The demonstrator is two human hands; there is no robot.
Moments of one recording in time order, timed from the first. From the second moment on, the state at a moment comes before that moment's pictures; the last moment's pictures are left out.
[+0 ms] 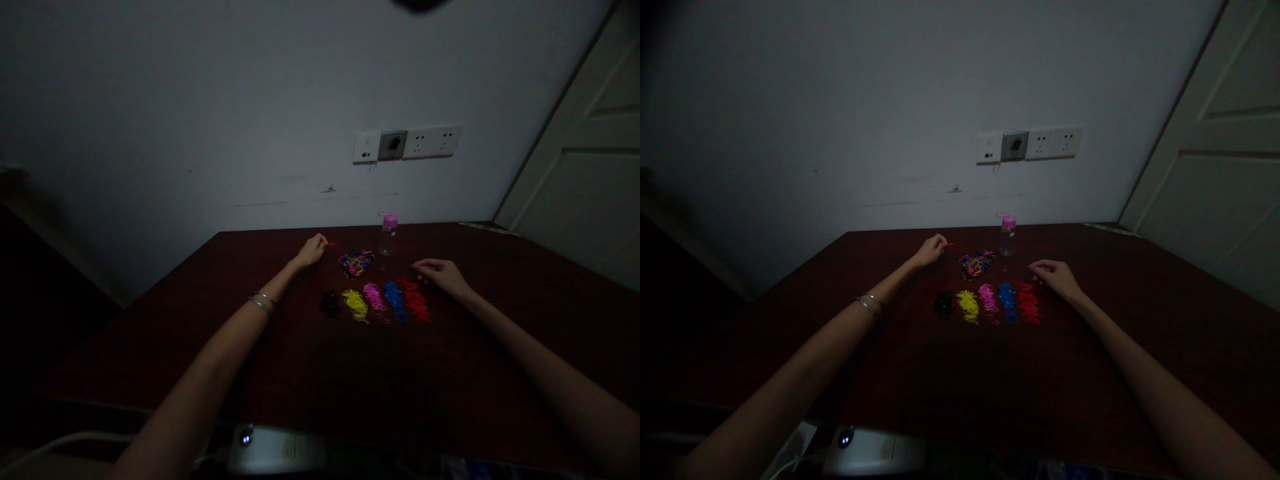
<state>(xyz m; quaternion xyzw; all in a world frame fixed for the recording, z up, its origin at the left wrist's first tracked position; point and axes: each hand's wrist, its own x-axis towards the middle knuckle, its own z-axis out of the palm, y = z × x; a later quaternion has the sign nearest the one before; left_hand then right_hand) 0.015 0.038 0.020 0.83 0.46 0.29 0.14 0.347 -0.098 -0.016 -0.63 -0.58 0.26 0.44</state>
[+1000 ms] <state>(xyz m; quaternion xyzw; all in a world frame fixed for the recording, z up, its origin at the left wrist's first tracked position) 0.044 0.010 0.063 0.88 0.37 0.24 0.18 0.350 -0.094 -0.020 -0.62 -0.59 0.25 0.45</state>
